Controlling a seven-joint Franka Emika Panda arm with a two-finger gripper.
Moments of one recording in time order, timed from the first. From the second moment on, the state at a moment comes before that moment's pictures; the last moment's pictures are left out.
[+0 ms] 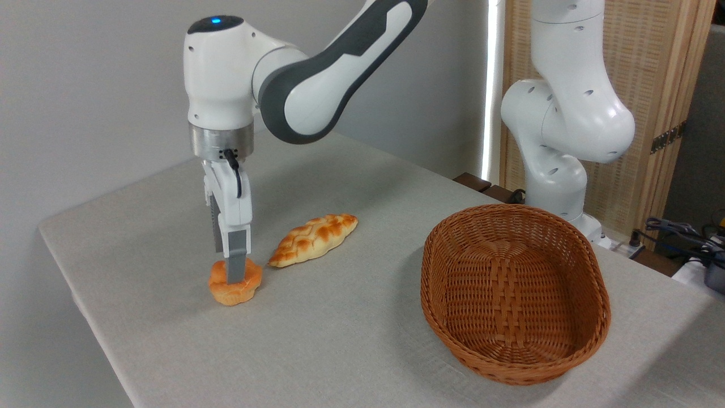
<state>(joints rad) -0.10 0.10 -0.22 -1.99 -0.02 2.32 0.74</state>
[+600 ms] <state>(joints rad) -0.10 0.11 -0.22 -2.01 0.04 2.33 0.77</state>
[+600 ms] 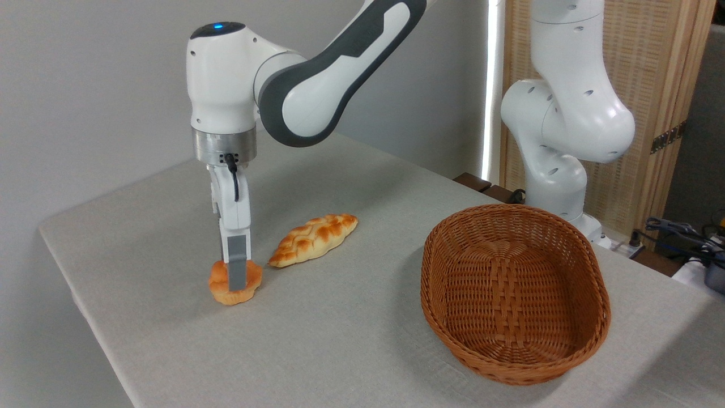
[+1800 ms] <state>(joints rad) -0.10 0.11 -0.24 -2.03 0.04 2.36 0.79</state>
